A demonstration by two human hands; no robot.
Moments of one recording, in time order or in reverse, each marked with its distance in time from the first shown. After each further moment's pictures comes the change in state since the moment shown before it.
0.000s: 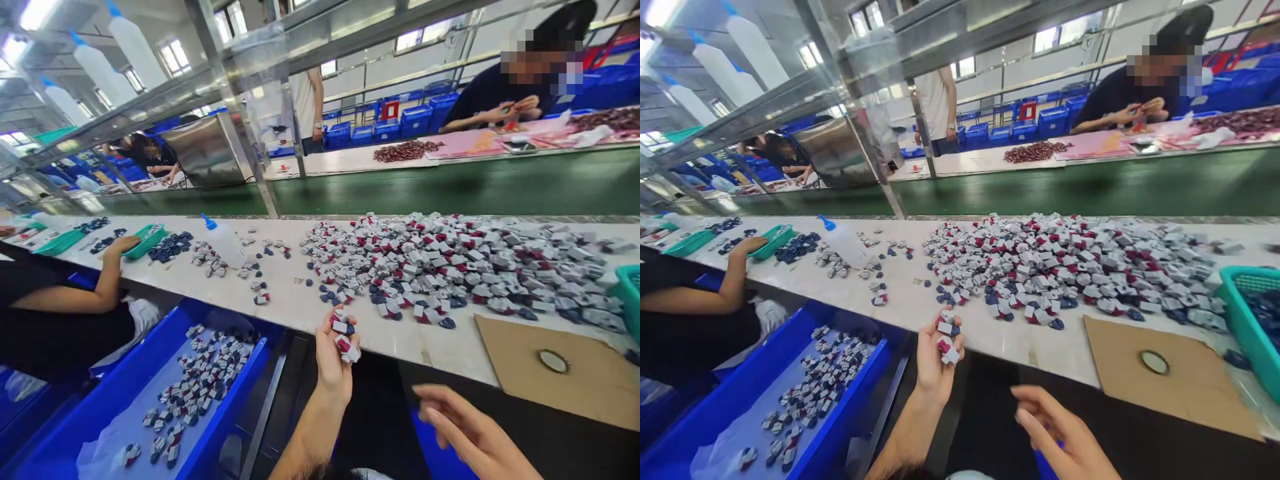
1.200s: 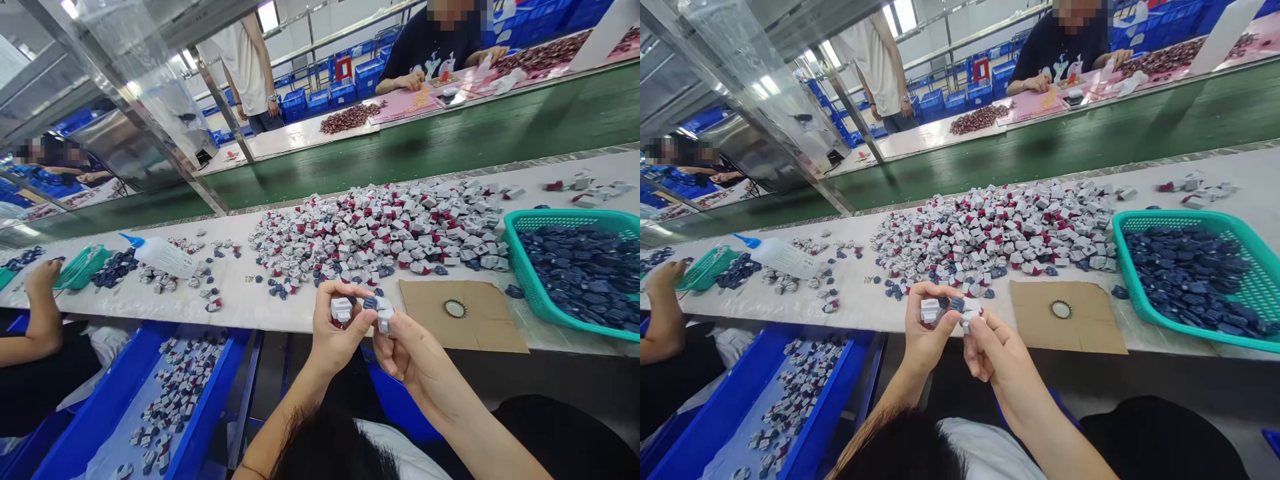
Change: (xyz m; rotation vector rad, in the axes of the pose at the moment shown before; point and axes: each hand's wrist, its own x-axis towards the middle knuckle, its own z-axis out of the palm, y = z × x) left_hand 0.003 -0.060 0.097 0.615 -0.538 0.456; right_hand 0.013 -0.088 -0.057 1.009 0.172 0.100
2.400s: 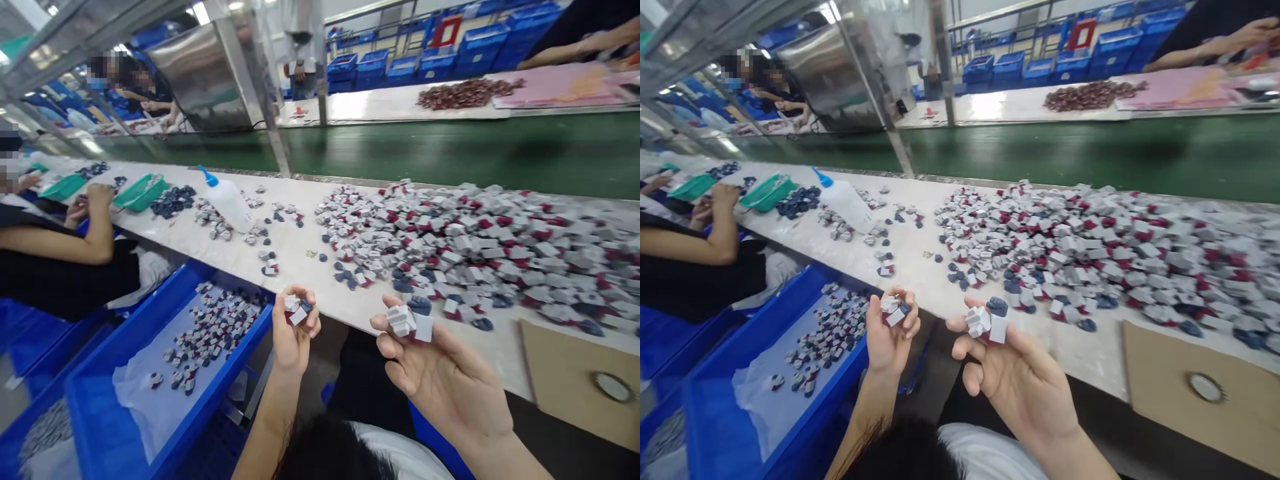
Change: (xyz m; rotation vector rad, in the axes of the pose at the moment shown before) left_hand -0.047 0.041 -0.168 -0.485 0.658 -0.218; right_hand 0.040 0.052 0.091 0.358 -0.537 0.292
